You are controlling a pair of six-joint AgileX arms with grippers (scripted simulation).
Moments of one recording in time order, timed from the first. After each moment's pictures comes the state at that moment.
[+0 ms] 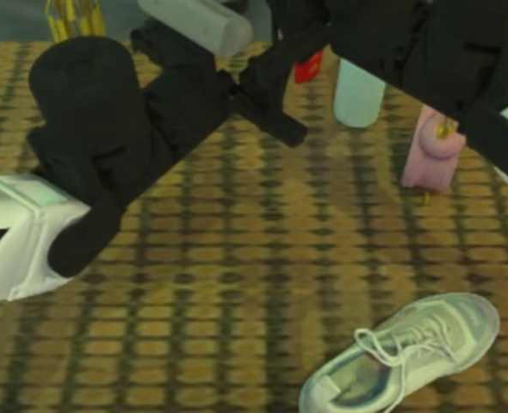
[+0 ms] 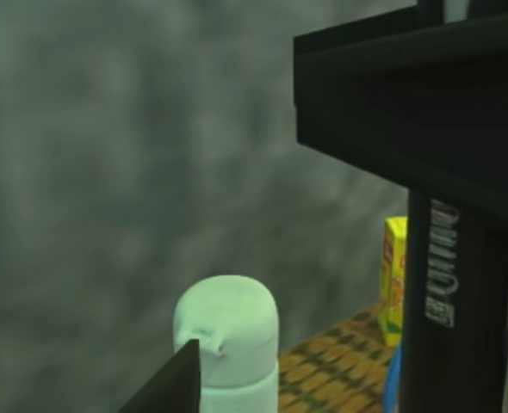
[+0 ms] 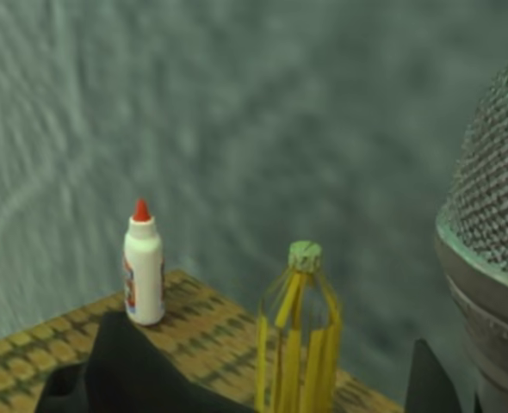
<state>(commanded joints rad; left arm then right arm) -0.63 1.52 0.79 0.81 0.15 0.01 0.63 1.57 1.09 0.45 -0.17 -0.01</state>
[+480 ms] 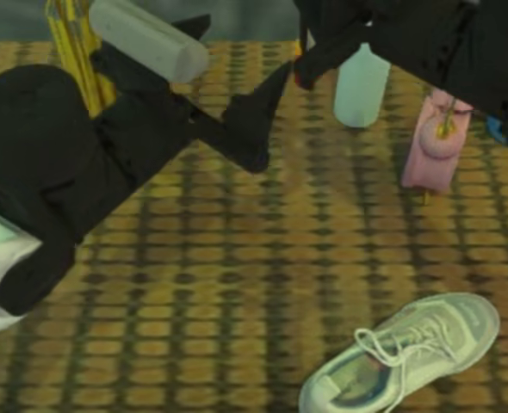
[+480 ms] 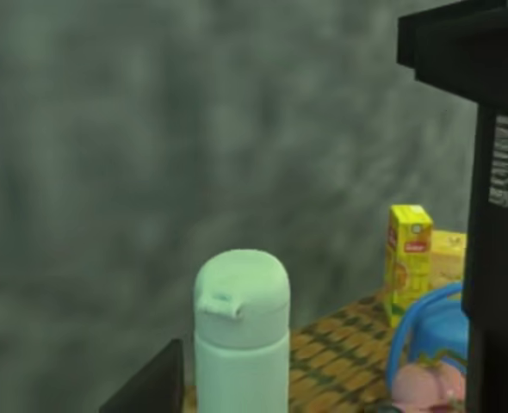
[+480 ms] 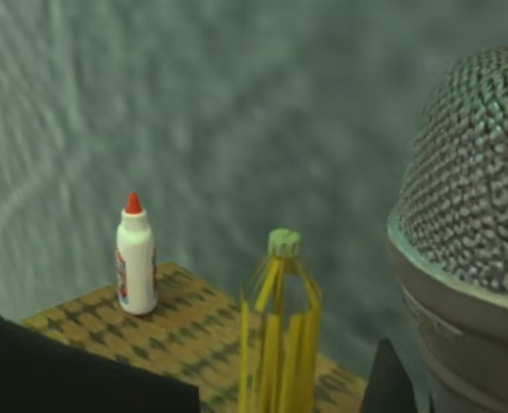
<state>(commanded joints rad) -0.58 1.38 0.65 0.79 0.15 0.02 0.57 1.51 1.05 0.44 -0.22 -0.02</state>
